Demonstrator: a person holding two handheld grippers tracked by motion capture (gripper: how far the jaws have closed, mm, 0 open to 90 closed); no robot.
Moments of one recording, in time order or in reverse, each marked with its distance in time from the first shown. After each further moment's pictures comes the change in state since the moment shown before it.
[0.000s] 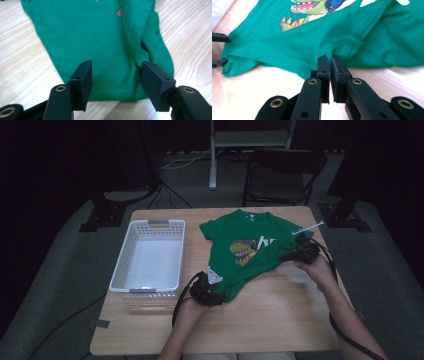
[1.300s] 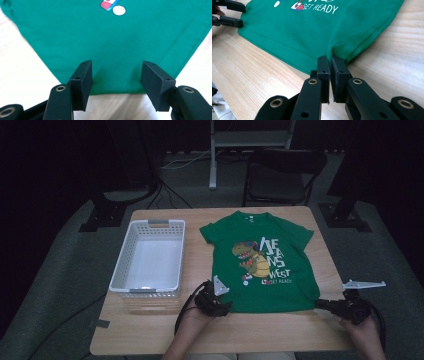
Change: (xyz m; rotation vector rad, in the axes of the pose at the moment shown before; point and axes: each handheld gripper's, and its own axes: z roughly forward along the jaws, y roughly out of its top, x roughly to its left) left arm -0.031 -0.008 -0.007 0.000 -0.054 0.063; right arm 0.023 -0.182 -0.071 -0.187 -0.035 0.088
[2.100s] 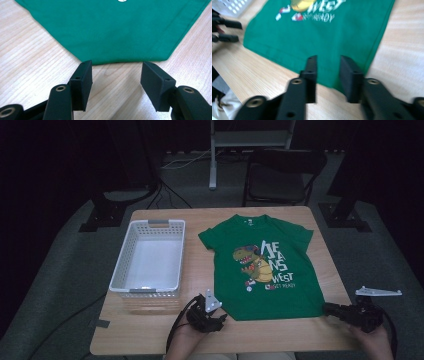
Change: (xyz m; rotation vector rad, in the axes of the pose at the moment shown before) left arm -0.016 -0.030 -0.029 -0.022 0.001 -0.034; right arm -0.006 -0.018 -0.022 -0.070 0.024 0.041
